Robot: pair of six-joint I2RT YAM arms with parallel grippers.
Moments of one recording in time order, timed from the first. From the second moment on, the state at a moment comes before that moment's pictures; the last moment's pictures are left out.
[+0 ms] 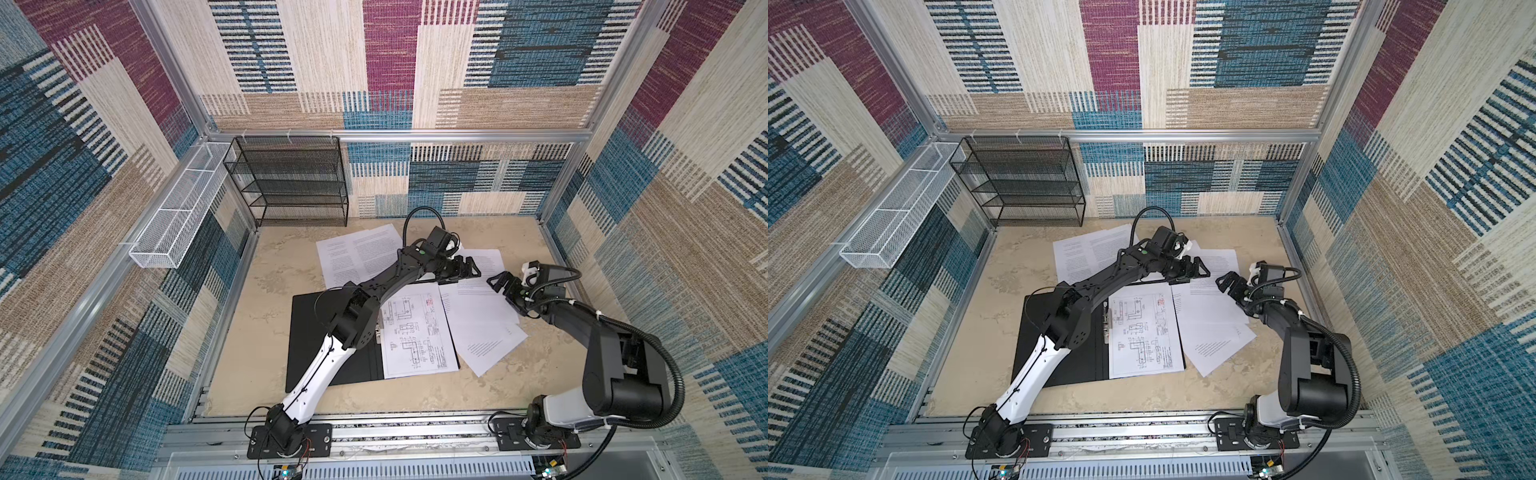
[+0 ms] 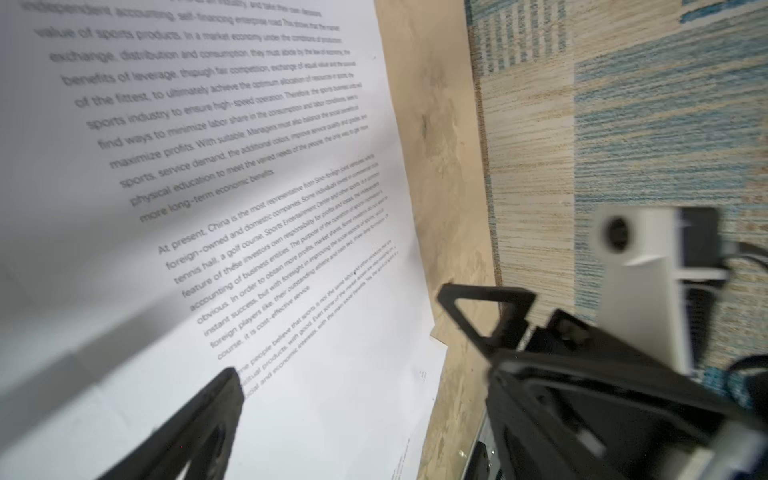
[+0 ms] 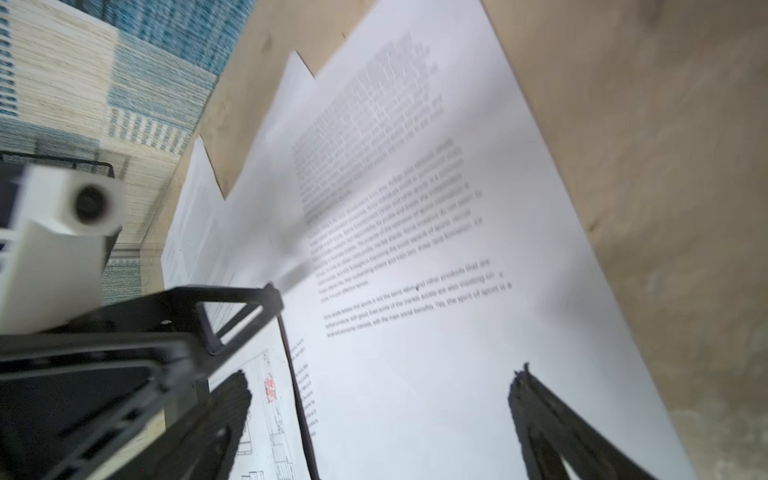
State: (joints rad) left arm -0.73 2.62 2.39 -0.55 0.57 -0.70; right arm -0.19 1.47 0.77 -0.08 -0.48 0.55
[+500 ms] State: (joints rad) left arm -0.73 2.68 2.39 -0.52 0.55 -0.63; right arm -0.26 1.85 1.08 -0.11 -0.48 0.49
